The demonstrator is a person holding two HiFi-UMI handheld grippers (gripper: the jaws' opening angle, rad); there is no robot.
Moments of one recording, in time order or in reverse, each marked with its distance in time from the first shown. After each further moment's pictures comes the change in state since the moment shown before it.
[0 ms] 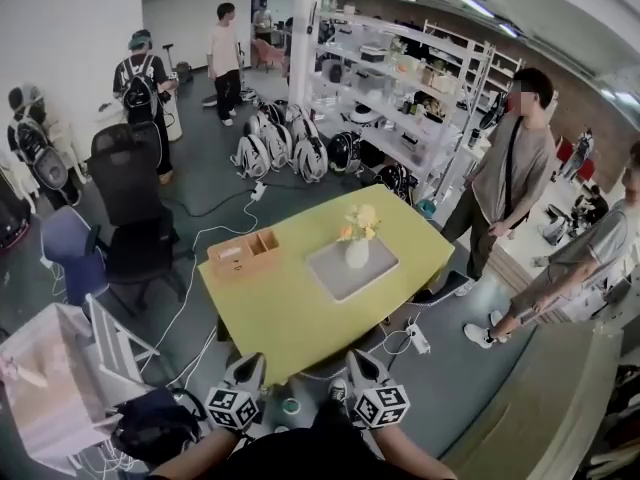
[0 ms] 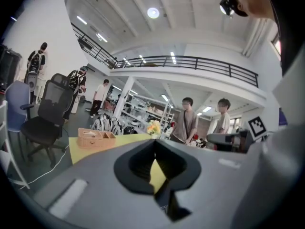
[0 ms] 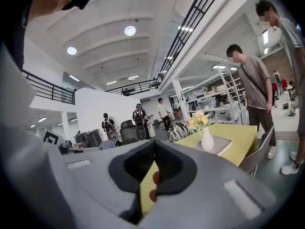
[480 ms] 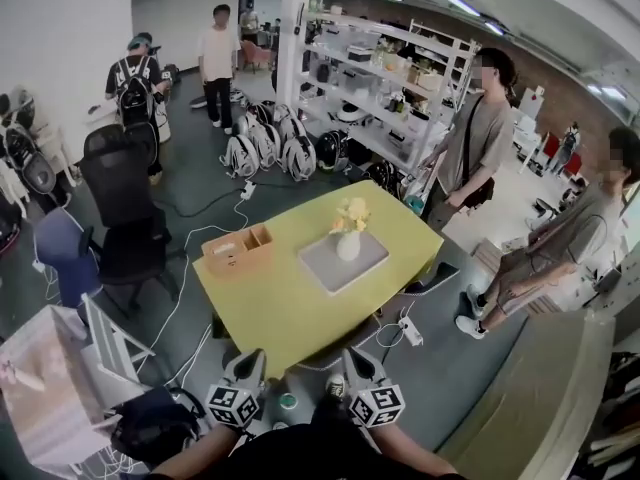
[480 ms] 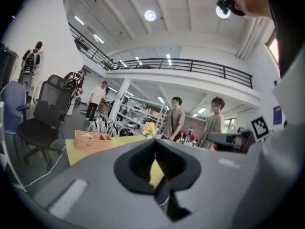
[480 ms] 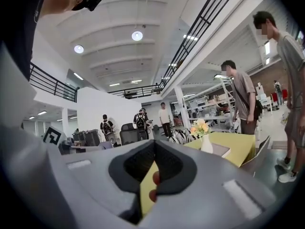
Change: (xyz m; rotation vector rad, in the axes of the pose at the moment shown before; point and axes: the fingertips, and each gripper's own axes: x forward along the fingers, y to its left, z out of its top) left arm -0.025 -0.016 0.002 0.020 -0.025 -0.049; right arm -0.033 0.034 0.004 -0.076 -0.075 -0.015
